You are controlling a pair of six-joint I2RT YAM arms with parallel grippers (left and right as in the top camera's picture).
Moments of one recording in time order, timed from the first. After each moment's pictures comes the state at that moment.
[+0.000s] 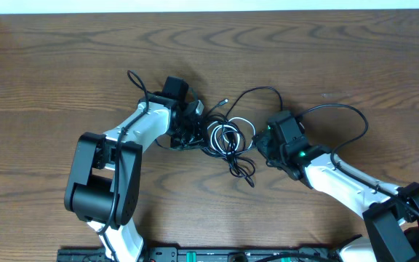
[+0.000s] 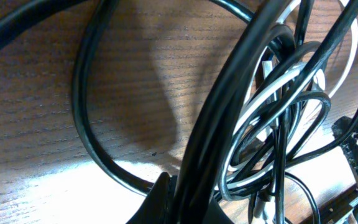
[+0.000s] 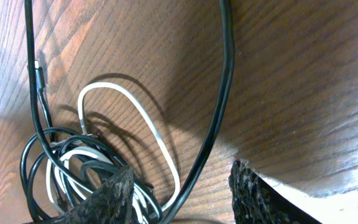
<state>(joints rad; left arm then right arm) -0.27 1.90 1.11 -0.68 0.54 -0.33 0.52 1.57 0.68 -0.09 -0.05 1.30</state>
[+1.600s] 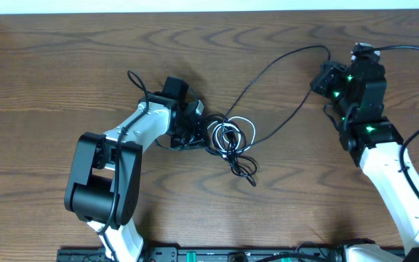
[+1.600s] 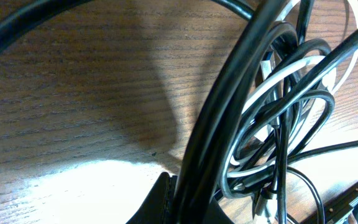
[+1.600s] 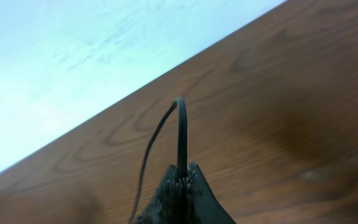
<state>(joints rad) -0.27 1.90 1.11 -0.68 0.54 -0.33 0.12 1.36 0.92 0.00 0.02 0.61</state>
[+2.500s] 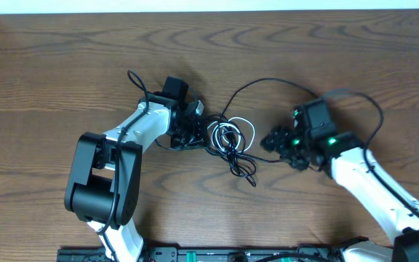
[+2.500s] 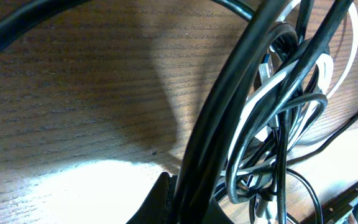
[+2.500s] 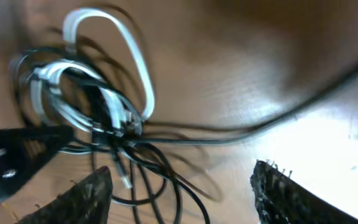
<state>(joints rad) -0.27 1.90 1.11 -0.68 0.54 -0.33 0.36 1.42 0.77 -0.50 -0.32 0.94</state>
